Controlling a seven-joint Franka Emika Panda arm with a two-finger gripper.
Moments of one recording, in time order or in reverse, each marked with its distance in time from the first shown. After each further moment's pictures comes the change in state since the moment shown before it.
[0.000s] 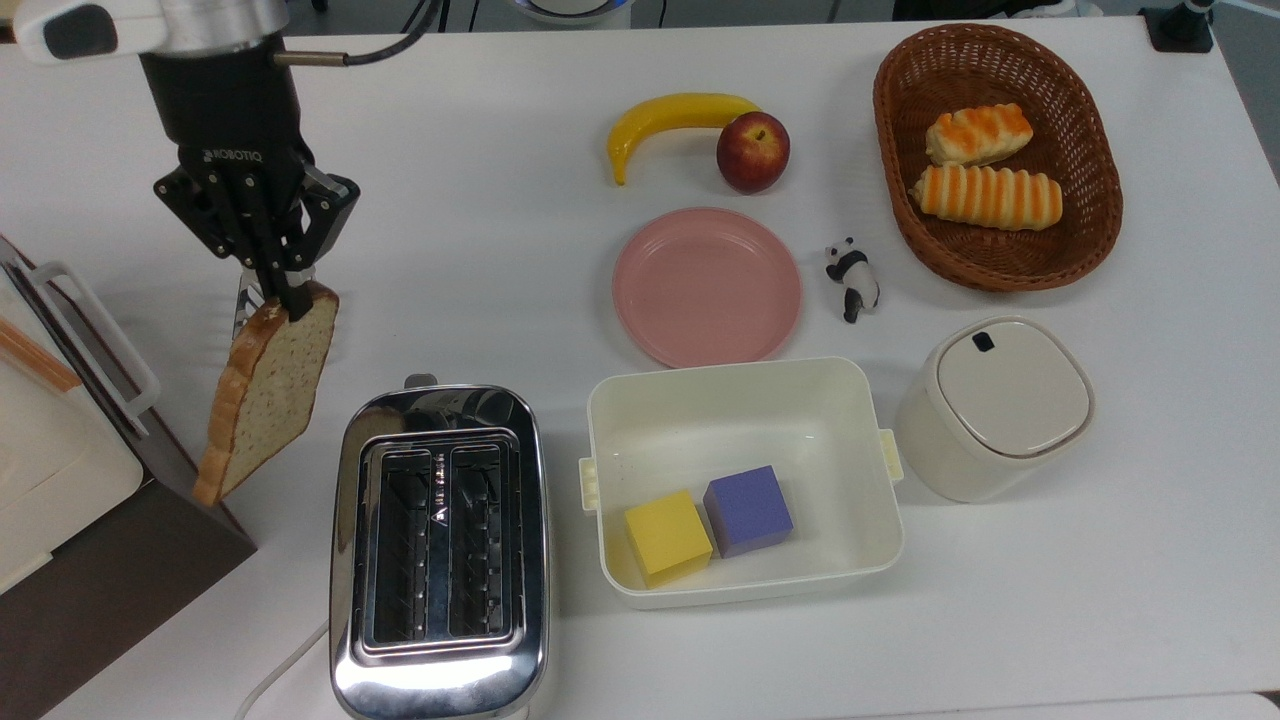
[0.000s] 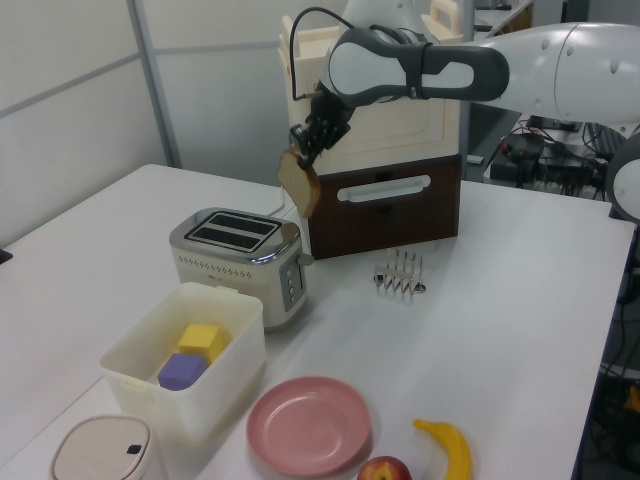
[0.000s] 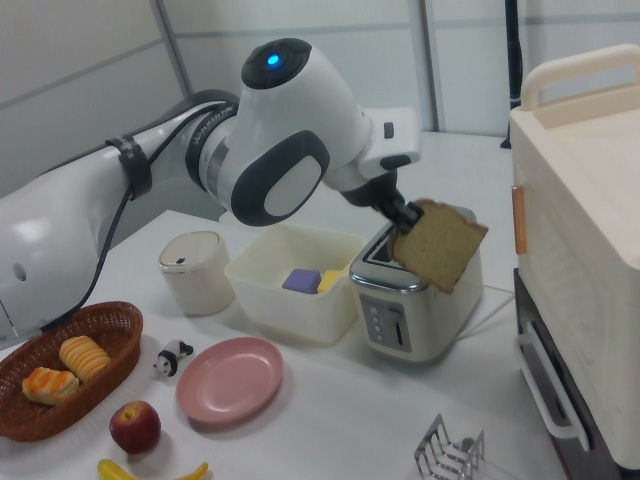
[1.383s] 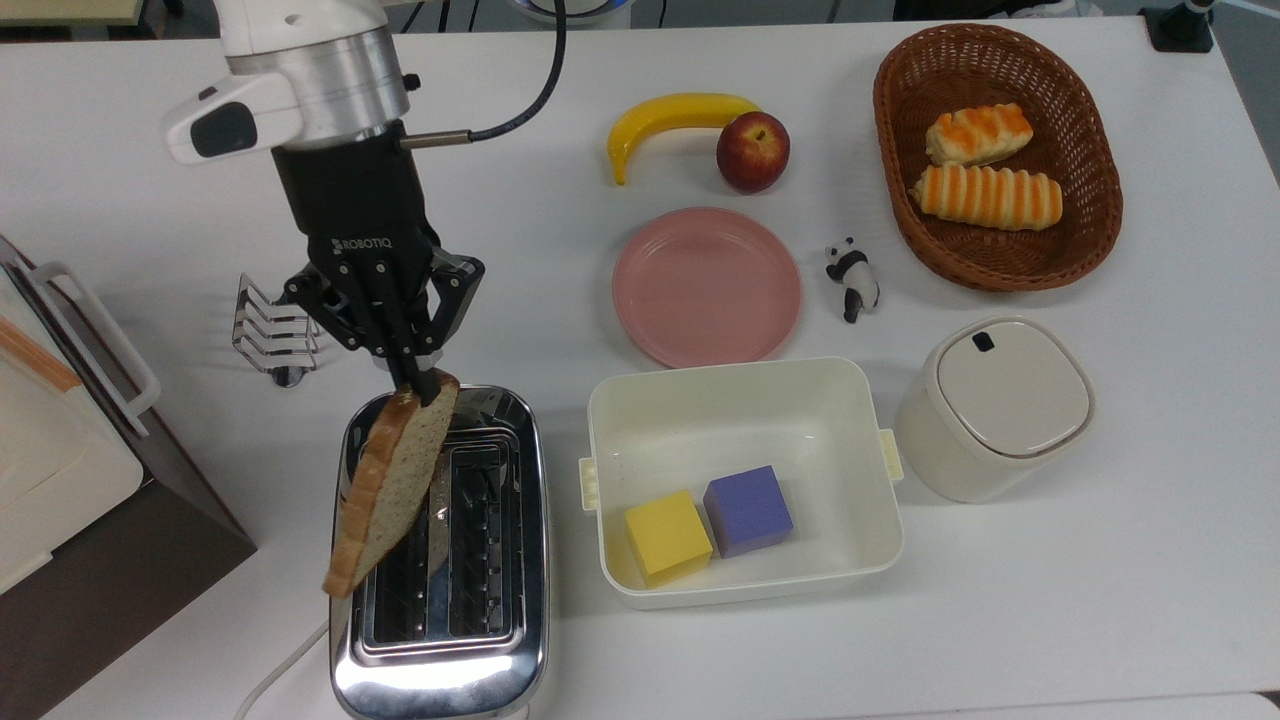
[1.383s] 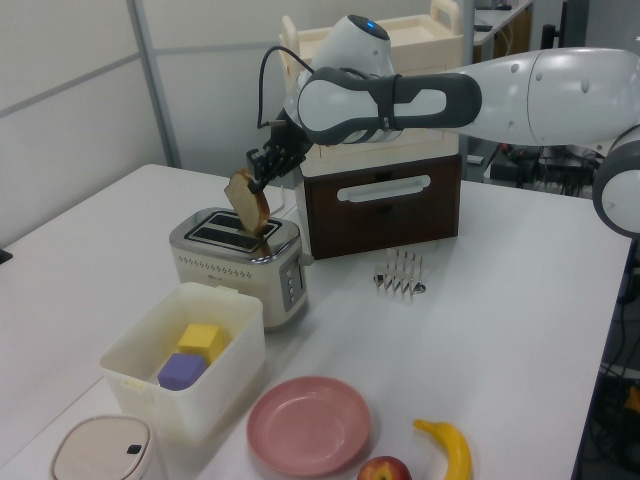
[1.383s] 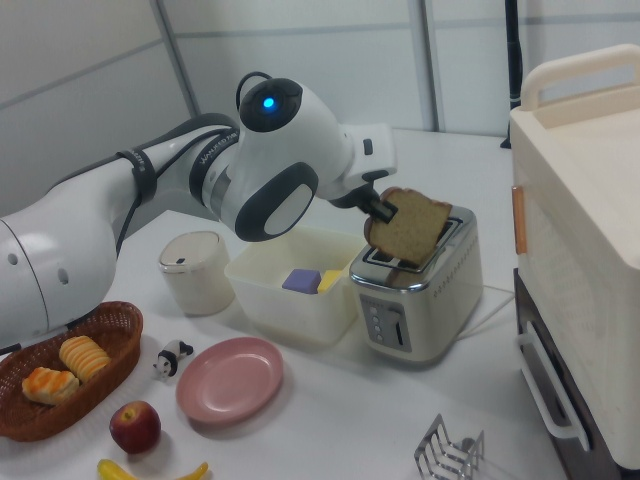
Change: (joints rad) arm 0.013 0.061 0.113 -0.039 0.090 0.181 -0.030
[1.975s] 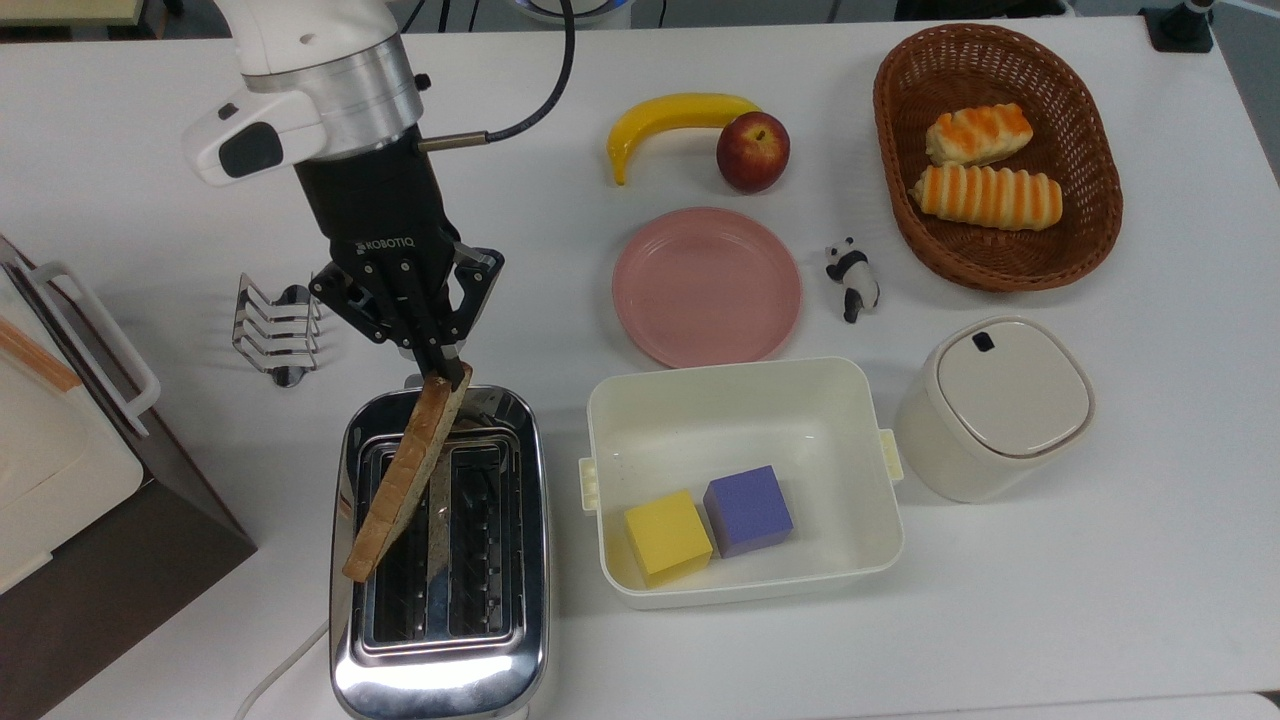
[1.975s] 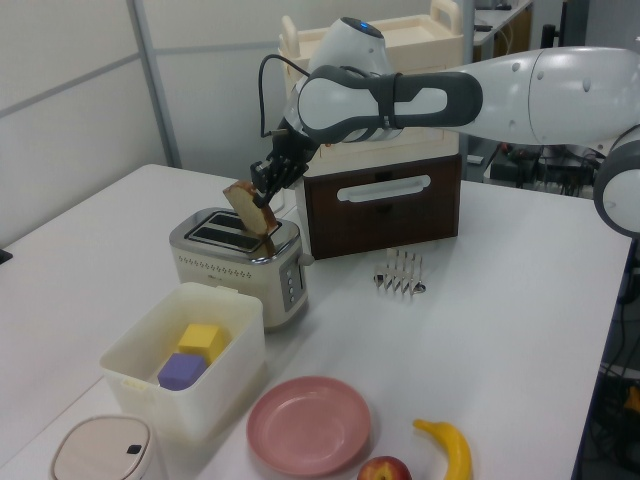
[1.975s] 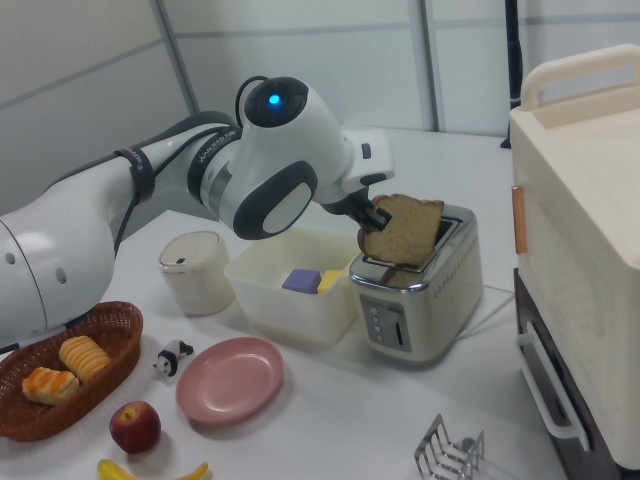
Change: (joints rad) arm 0.000 -0.003 0.001 0.002 0.001 -0.087 -0.033
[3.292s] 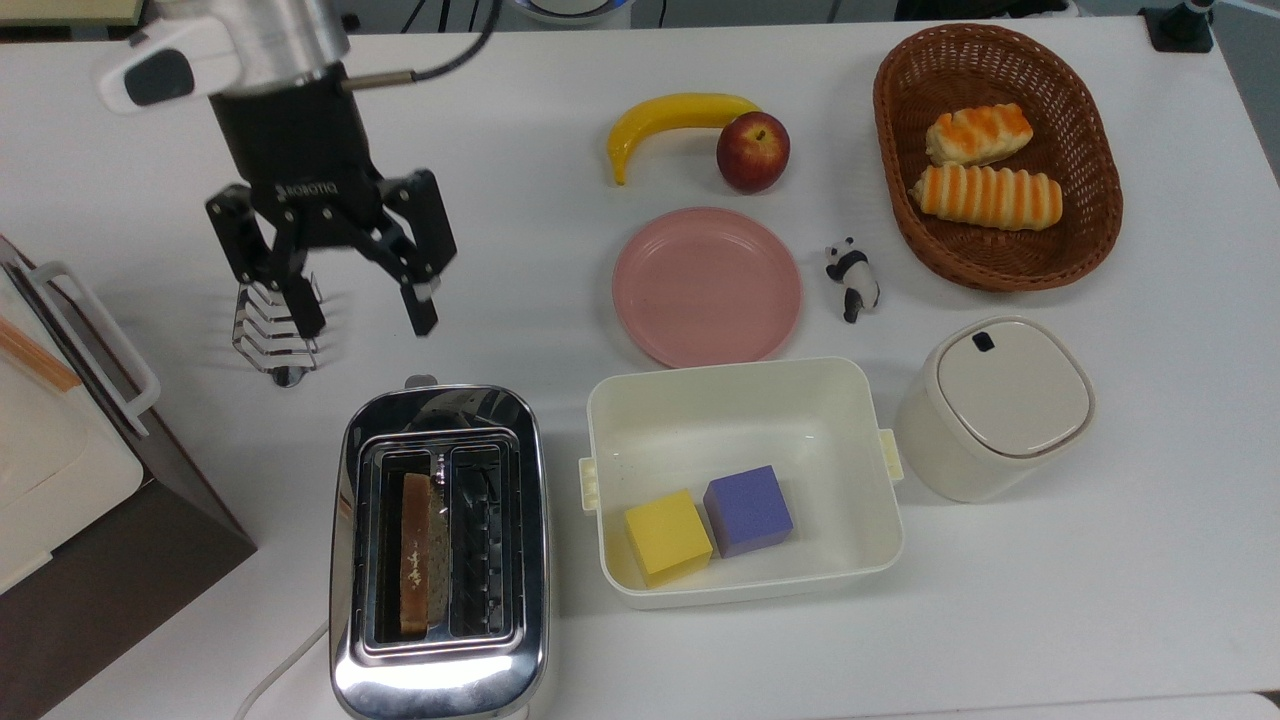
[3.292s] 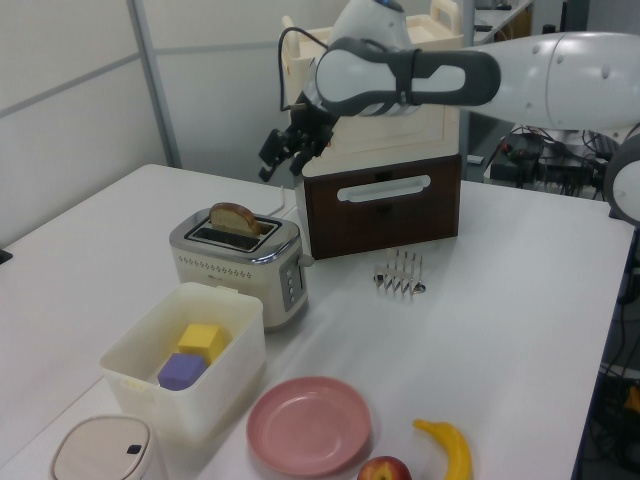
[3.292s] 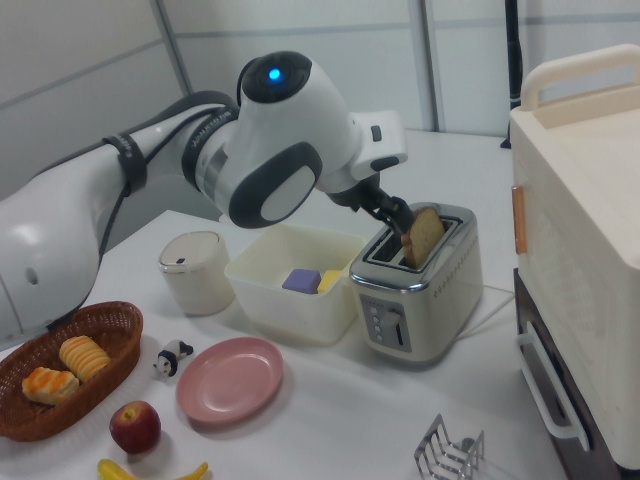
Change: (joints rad) arm -0.048 -0.052 -0.017 0.016 -0.024 -0.085 -0.053
